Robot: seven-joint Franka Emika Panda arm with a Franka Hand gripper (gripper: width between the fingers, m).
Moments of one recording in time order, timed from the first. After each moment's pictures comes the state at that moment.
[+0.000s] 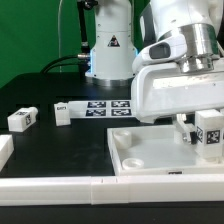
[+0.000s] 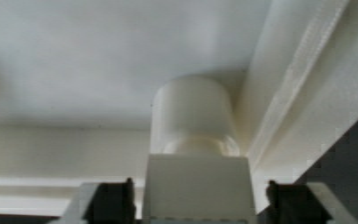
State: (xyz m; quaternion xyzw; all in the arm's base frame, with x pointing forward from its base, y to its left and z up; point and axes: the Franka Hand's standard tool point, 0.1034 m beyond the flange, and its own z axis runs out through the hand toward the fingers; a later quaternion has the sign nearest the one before) arm 0.593 0.117 0.049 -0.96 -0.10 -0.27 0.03
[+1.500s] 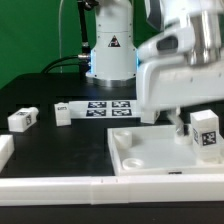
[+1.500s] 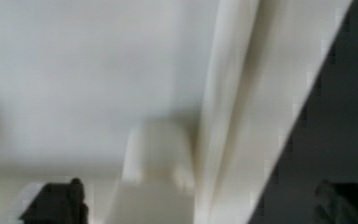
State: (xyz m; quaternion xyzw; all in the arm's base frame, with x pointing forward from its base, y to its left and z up) arm 0.590 0.123 0.072 -0.97 -0.10 -0.21 0.04
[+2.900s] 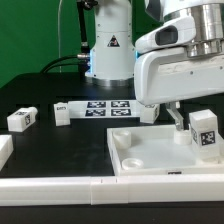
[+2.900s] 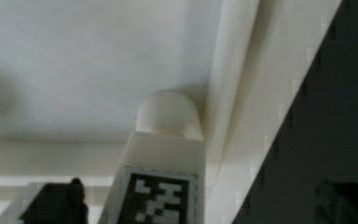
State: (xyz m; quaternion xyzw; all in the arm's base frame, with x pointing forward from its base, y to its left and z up) arm 0.587 0.123 0.076 -0.98 -0.10 -0.13 0.05
